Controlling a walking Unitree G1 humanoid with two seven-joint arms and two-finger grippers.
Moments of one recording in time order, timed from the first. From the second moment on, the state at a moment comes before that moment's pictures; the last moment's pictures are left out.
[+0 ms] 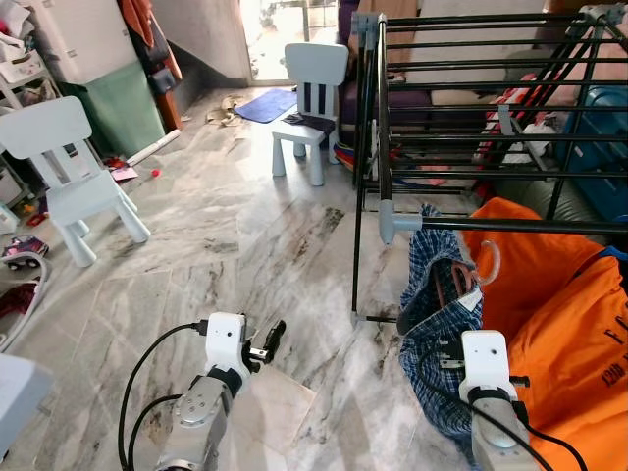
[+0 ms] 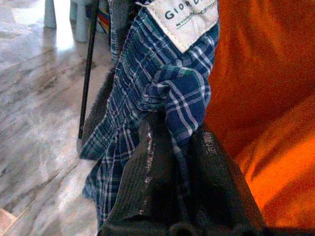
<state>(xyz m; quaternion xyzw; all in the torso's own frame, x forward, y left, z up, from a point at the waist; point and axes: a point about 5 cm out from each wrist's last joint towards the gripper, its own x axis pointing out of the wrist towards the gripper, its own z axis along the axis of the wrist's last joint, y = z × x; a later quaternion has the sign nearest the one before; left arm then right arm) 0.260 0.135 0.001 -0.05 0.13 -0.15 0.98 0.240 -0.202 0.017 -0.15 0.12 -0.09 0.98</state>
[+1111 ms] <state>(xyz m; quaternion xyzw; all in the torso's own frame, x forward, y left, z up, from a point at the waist) 0.249 0.145 -0.028 -0.05 0.20 -0.13 0.97 0.317 -0.158 0.058 -0.10 0.17 -0.02 0.98</state>
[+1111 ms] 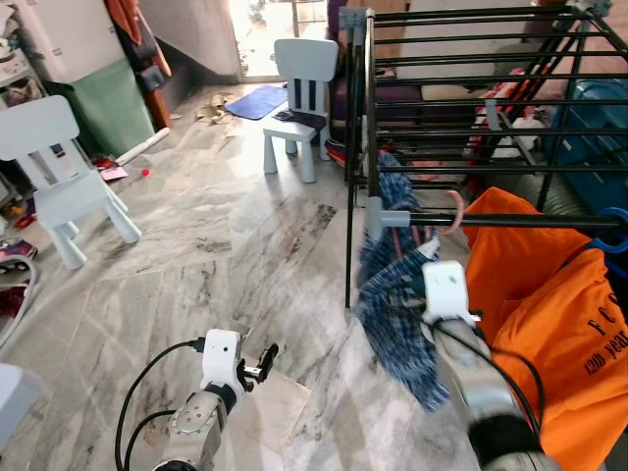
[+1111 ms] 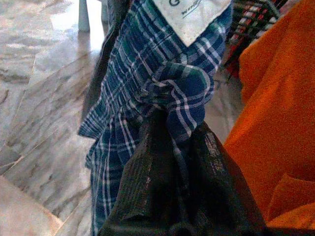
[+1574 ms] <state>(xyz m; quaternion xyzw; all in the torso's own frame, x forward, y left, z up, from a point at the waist) 0.247 0.146 -0.030 -0.06 0.21 -0.13 0.97 0.314 -0.159 0.048 -0.12 0.21 -0.02 0.97</state>
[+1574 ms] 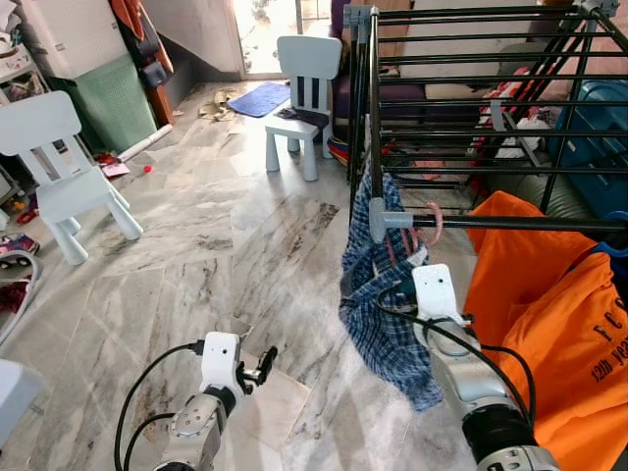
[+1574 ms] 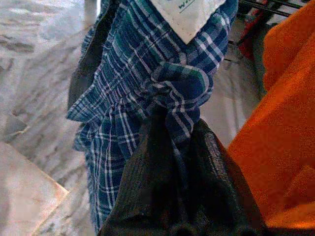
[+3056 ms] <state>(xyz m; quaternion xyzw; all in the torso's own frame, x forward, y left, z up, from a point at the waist) 0.263 0.133 -0.004 -0.04 0.14 -0.16 0.98 0.276 -0.188 0.032 -0.11 0.18 -0.07 0.98</state>
